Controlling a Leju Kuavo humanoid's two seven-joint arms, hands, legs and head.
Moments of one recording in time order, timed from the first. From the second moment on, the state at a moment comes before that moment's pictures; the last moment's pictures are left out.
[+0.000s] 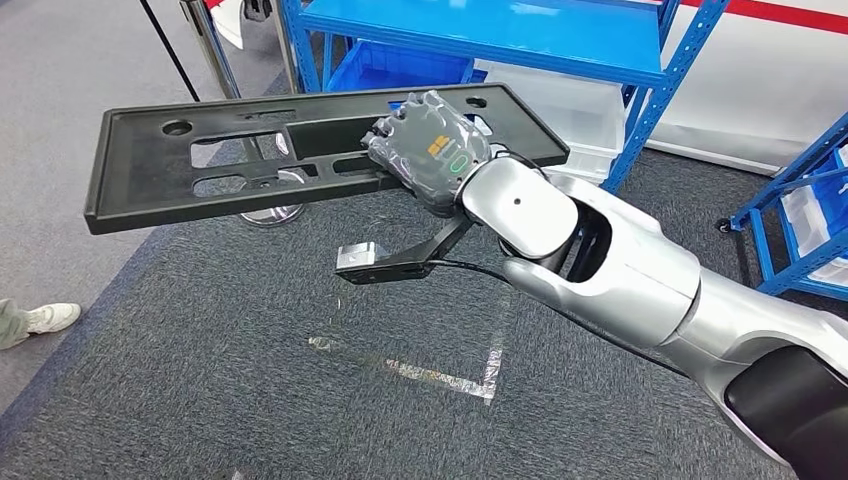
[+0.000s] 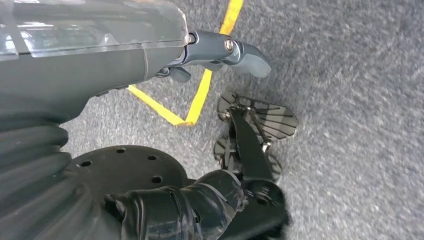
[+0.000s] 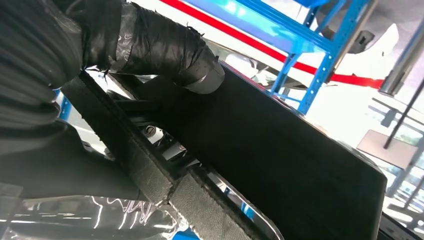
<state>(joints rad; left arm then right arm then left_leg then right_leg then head) -0.10 0.03 -0.84 -0.19 1.23 0.27 -0.15 -1.21 -0.17 1.18 -1.36 0.96 0.28 0.09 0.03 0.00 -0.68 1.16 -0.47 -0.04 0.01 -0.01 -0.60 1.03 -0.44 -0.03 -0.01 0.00</state>
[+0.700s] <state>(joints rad) -0.10 0.03 -0.84 -0.19 1.23 0.26 -0.16 -1.21 -0.18 1.18 -1.35 0.98 0.28 0.08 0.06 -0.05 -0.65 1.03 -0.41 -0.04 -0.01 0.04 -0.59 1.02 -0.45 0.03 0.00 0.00</state>
